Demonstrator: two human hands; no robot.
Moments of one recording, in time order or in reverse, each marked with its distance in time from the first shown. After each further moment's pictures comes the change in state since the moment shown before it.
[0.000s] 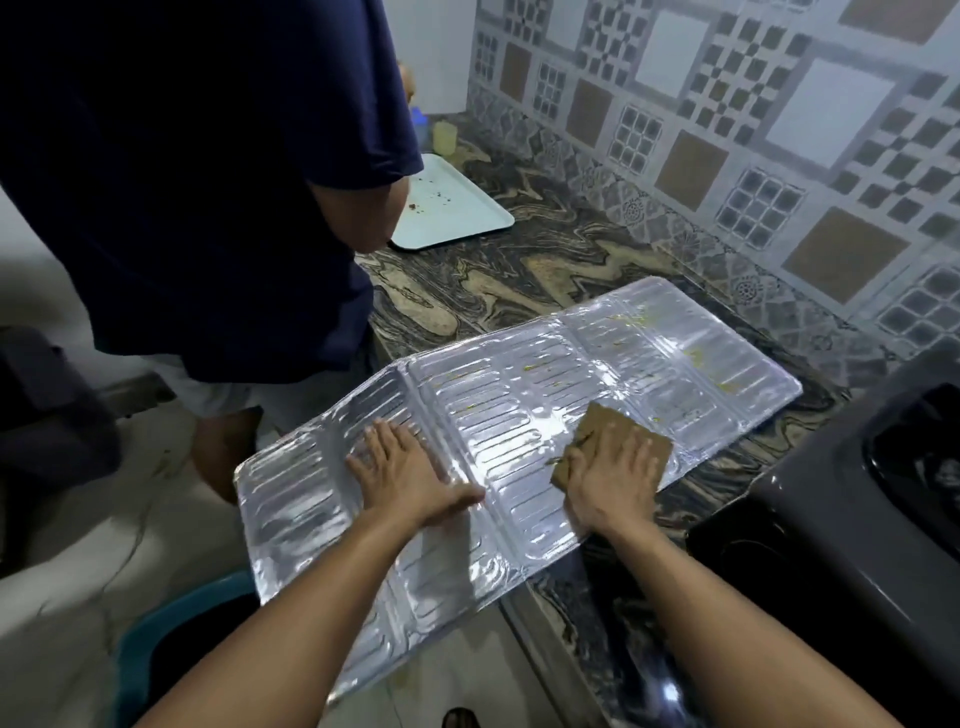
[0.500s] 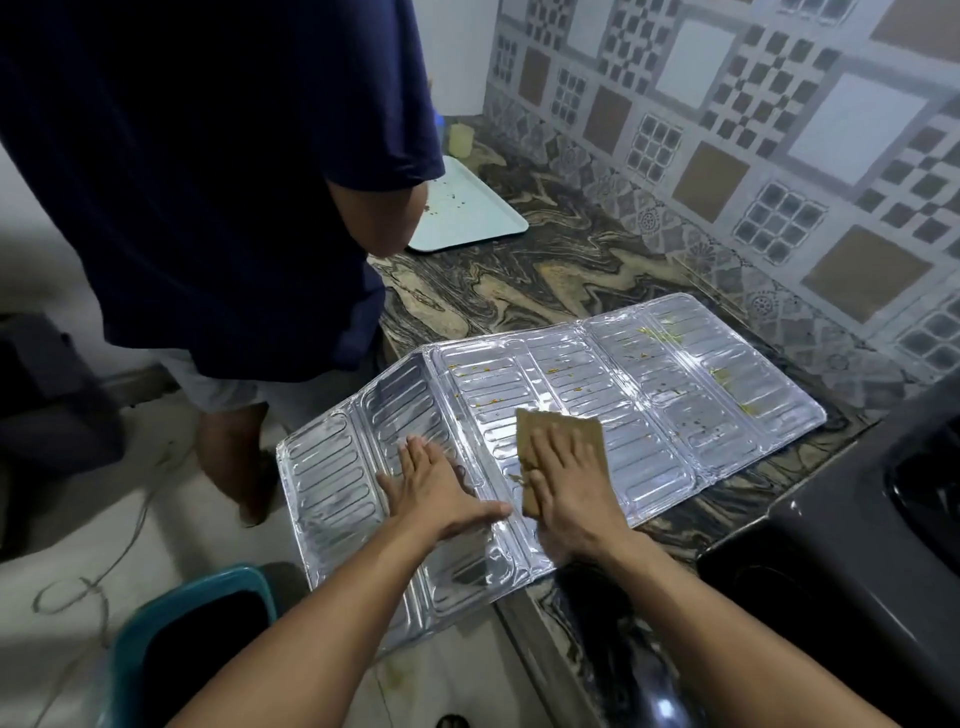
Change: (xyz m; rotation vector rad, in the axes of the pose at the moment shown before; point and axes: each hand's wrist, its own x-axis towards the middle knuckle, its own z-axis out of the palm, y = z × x) left_hand 0.007 0.011 0.017 -0.137 -0.060 0.028; right_hand -0.002 -0.023 0.007 -0.038 -0.092 -0.541
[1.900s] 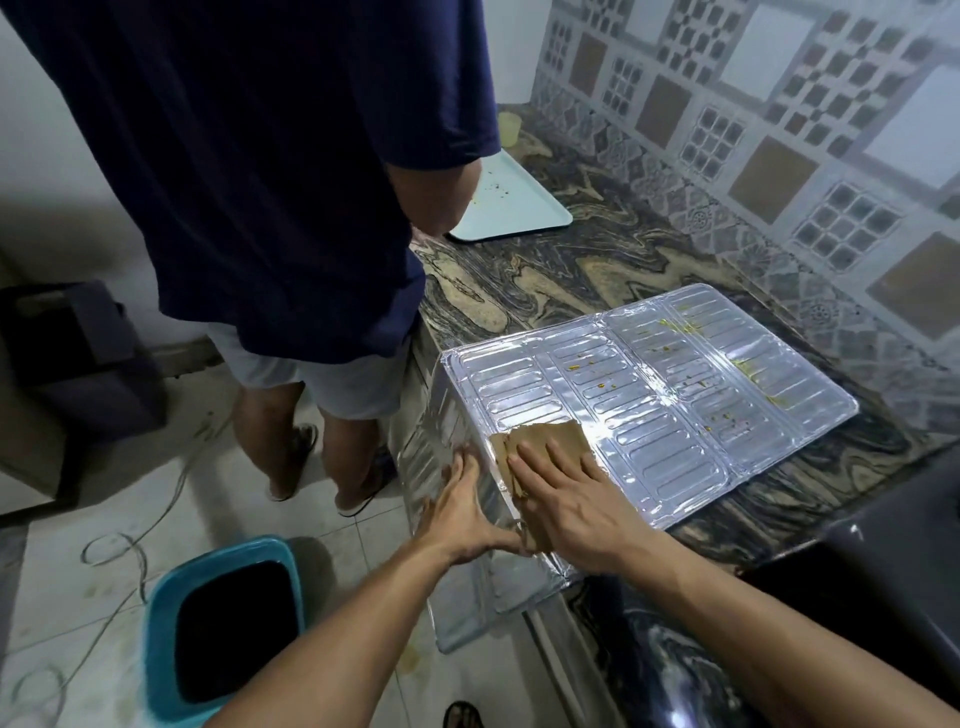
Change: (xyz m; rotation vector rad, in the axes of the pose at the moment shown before) left_hand -0.002 -0.030 0.034 -0.411 0.028 0.189; right_hand -0.008 -0.038 -0.022 -0.186 -0.270 -0.307
